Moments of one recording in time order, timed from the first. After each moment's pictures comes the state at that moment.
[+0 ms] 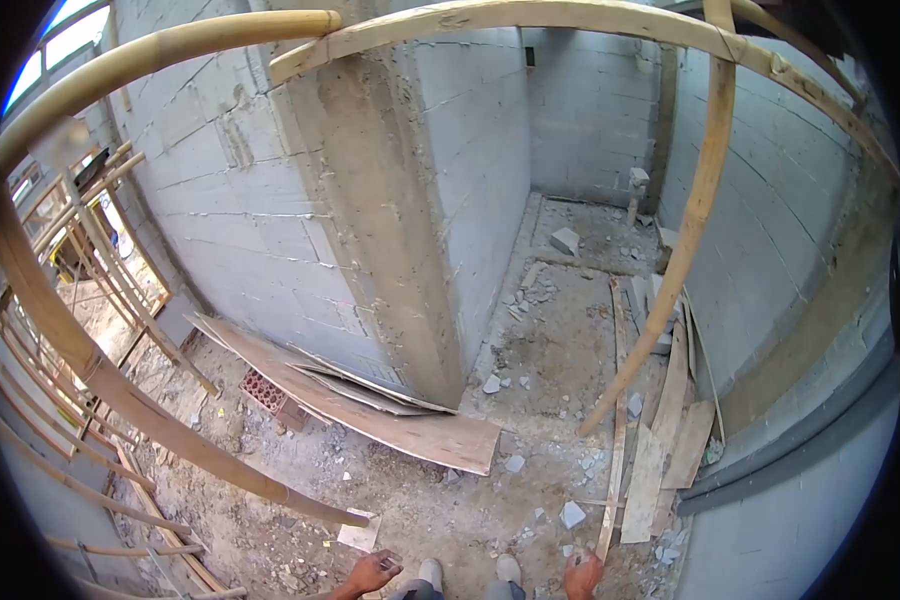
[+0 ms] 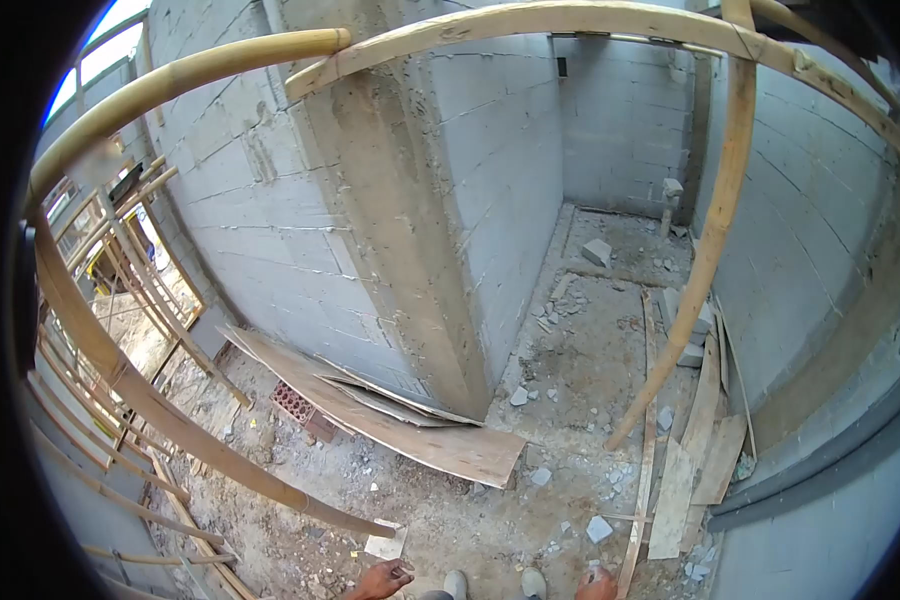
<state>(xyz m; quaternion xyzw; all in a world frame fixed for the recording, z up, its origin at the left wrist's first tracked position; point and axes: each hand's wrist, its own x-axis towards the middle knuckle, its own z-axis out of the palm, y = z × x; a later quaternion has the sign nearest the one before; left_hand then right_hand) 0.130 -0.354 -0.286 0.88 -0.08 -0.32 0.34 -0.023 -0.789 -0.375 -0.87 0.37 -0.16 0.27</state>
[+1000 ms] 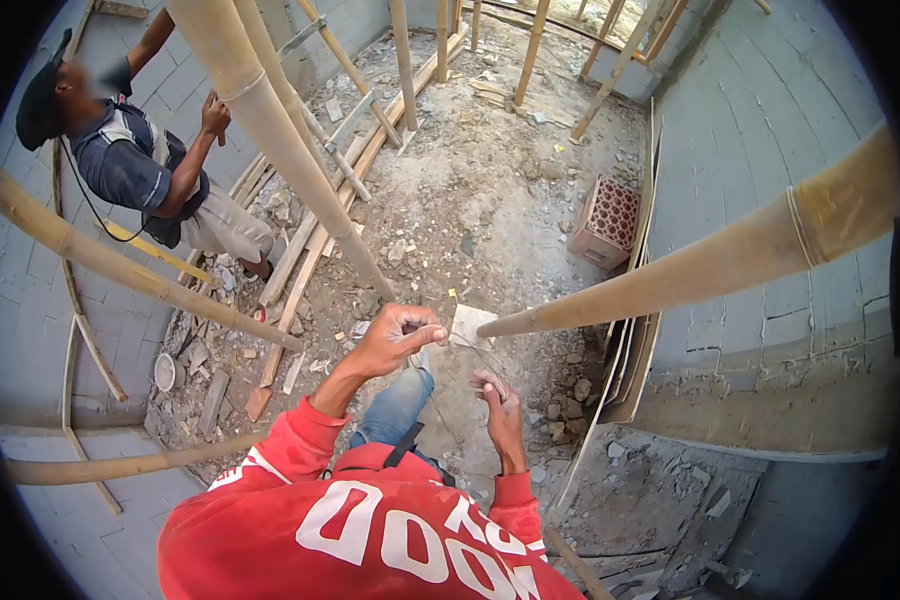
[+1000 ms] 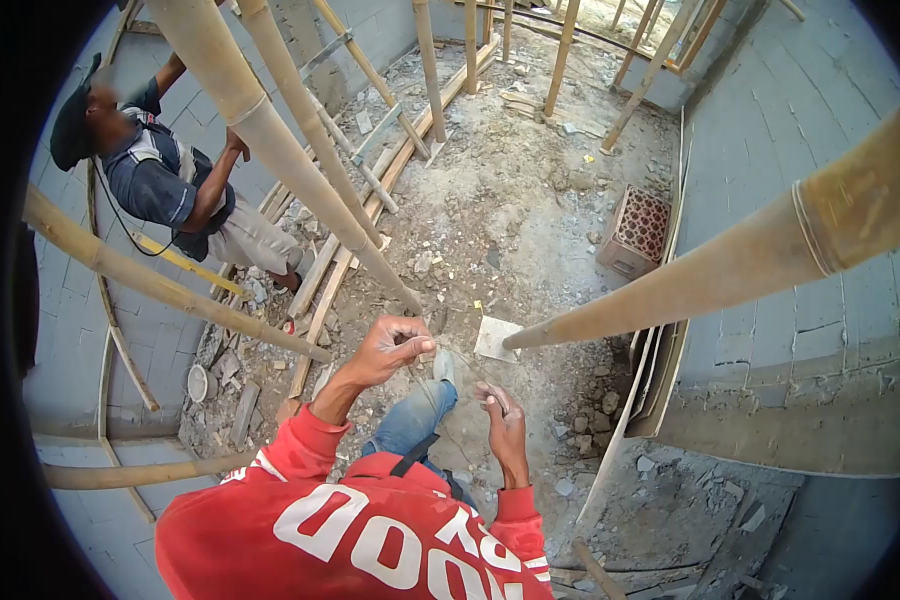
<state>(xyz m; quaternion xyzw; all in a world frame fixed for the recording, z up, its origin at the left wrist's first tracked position) 0.021 -0.220 -0.099 0.68 0.31 0.21 0.63 0.208 -0.396 -0.208 -0.65 -0.34 0.44 0.52</state>
